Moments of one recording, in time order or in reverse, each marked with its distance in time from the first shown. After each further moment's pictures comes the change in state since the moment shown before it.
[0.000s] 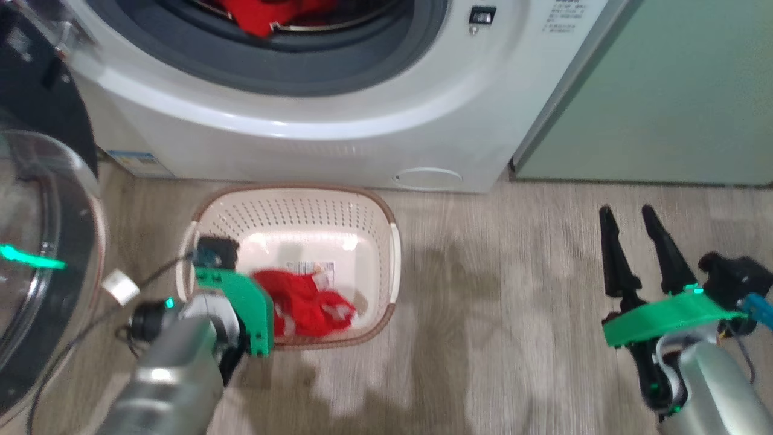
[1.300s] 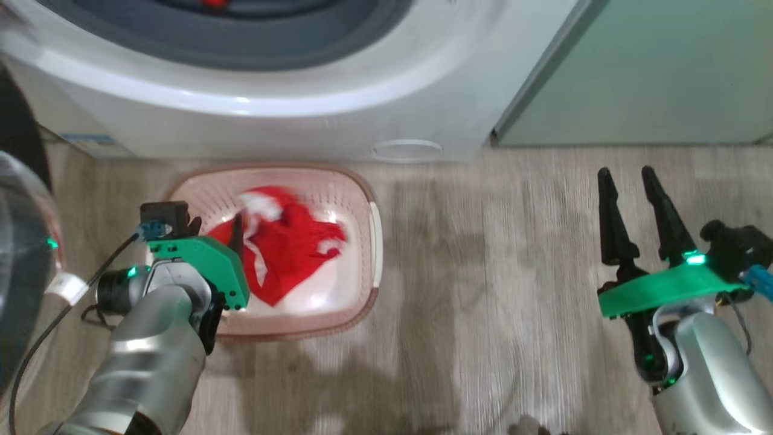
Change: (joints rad) left arm -0.119 0.009 0.058 0.097 -0.064 0.038 -0.244; right arm -0.085 0.015 -0.002 -0.024 -0.010 0.000 0.000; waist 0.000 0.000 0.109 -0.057
